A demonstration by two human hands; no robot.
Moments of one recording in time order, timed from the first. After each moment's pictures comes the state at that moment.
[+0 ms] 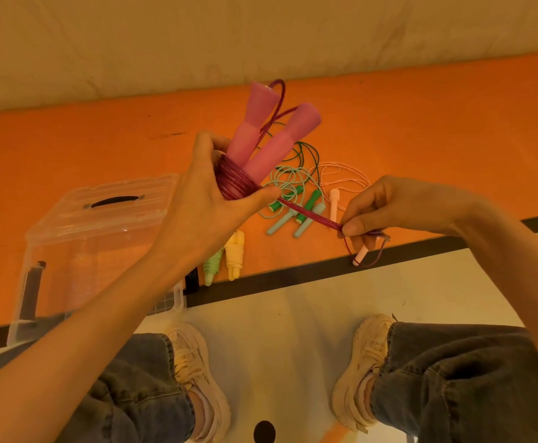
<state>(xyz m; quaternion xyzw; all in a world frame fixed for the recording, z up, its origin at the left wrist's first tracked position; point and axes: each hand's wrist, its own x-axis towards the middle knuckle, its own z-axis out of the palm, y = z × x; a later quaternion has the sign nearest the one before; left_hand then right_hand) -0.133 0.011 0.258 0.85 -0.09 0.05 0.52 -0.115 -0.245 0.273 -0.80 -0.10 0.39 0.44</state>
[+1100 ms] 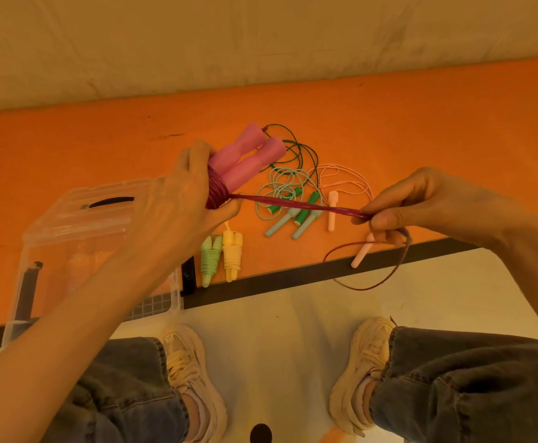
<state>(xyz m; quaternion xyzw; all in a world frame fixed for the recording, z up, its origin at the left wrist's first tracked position) -0.122 0.038 0.245 0.97 -0.13 0.11 0.16 -0.131 -0.270 0.286 -0.78 -0.13 0.31 0.53</state>
